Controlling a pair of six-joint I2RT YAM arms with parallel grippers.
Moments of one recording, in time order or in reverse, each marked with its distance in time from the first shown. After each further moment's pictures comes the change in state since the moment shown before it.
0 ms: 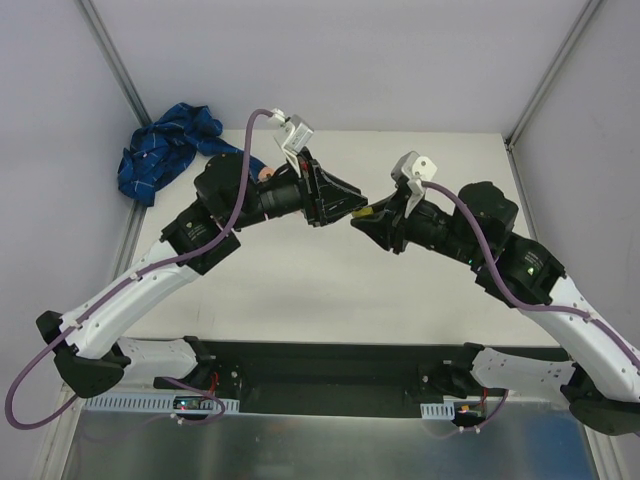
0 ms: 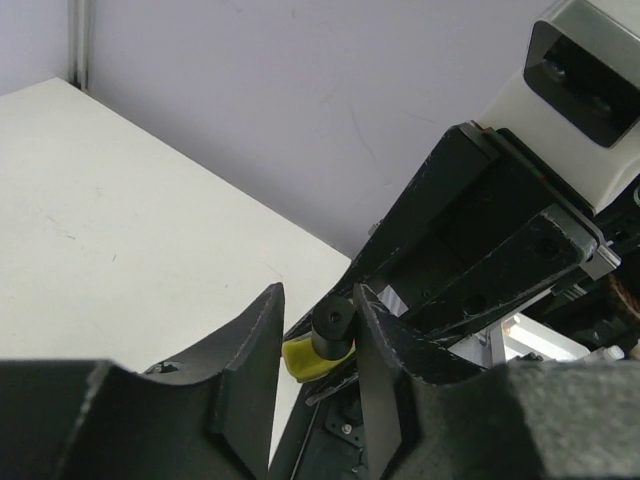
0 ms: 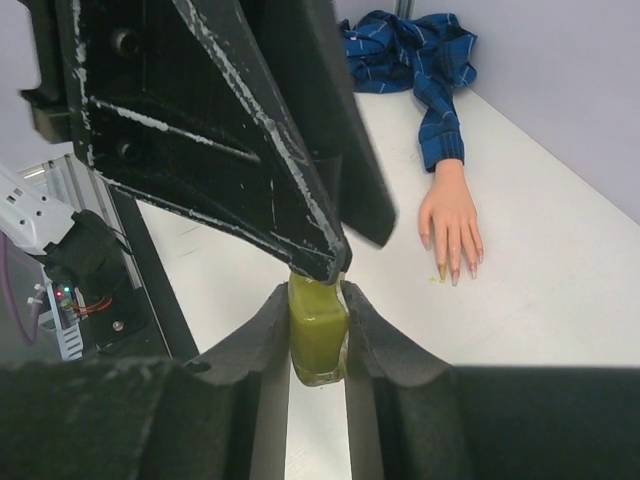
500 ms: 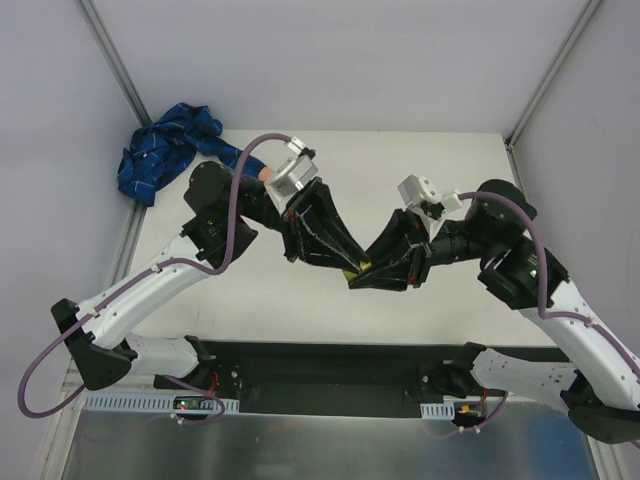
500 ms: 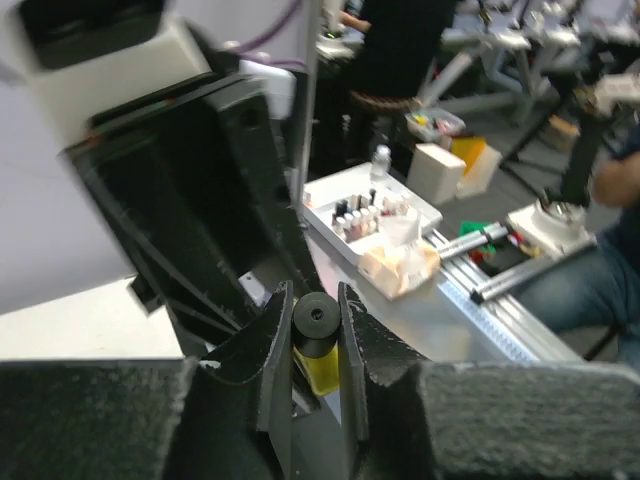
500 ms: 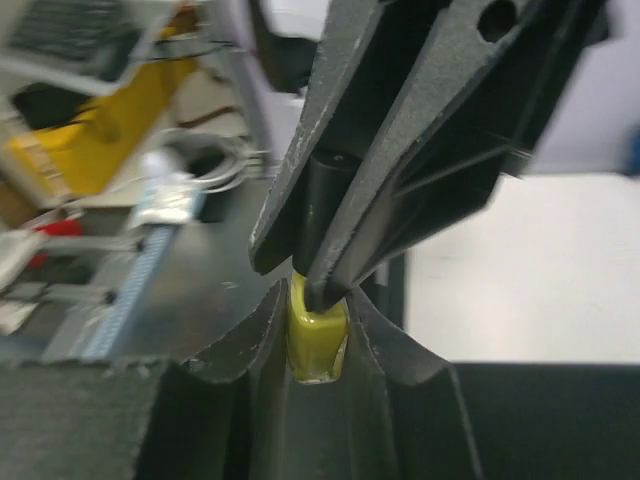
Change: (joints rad) left arm -0.001 0.074 -0.038 0.554 0.784 -0.171; right arm -0.083 -0.044 -0.025 0.112 -0.696 0.171
